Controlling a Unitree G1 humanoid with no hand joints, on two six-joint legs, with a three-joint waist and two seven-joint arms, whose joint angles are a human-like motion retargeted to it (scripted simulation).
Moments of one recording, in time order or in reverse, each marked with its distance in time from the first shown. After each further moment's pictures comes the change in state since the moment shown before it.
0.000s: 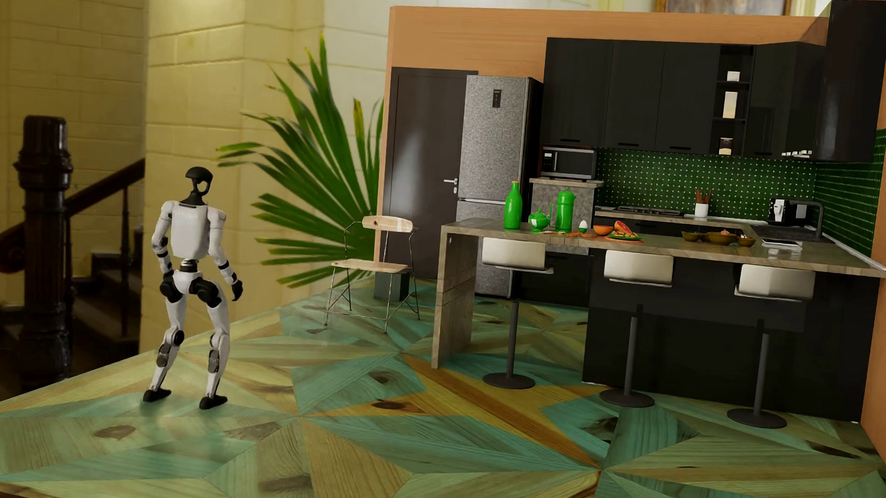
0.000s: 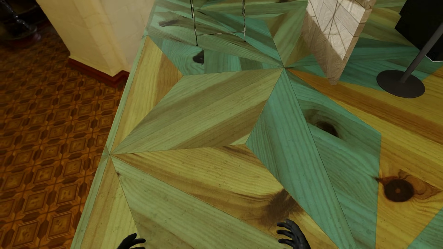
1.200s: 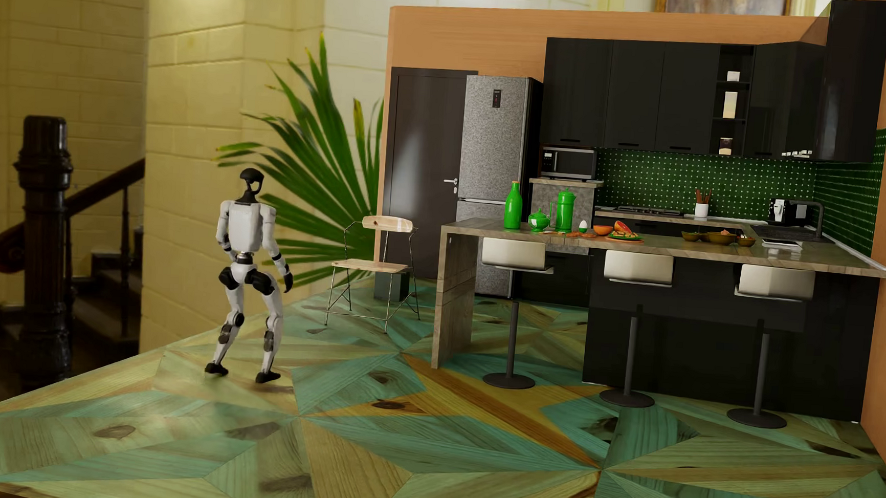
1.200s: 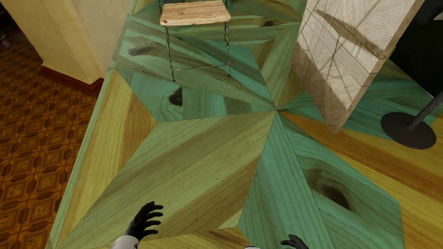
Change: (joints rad) body -0.113 -0.134 -0.025 -0.046 -0.004 -0.073 0.011 -0.015 -0.010 0.254 0.081 -0.150 0.037 0.099 0.067 -0.043 -0.039 0.000 -0.049 -0.054 -0.013 -0.021 0.002 0.033 -0.078 -0.042 0.115 0.020 0.088
